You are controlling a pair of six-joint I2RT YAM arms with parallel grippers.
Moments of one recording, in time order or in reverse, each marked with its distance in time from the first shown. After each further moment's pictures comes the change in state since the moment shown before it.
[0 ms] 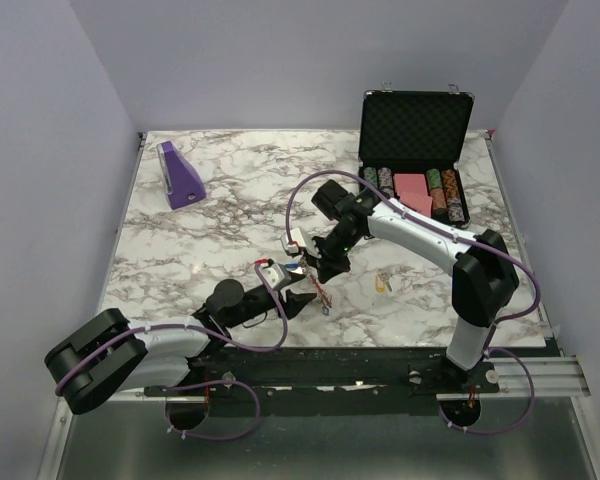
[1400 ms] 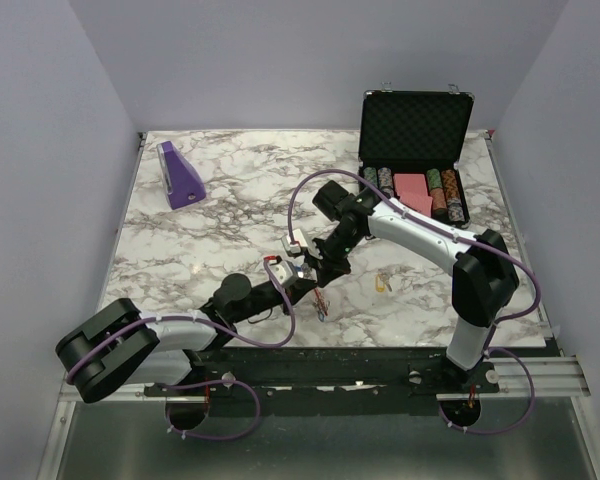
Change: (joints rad) left arm 0.000 0.085 0.055 0.014 0.034 0.025; right arm -0.003 0.000 0.000 -0.029 -0.072 -0.024
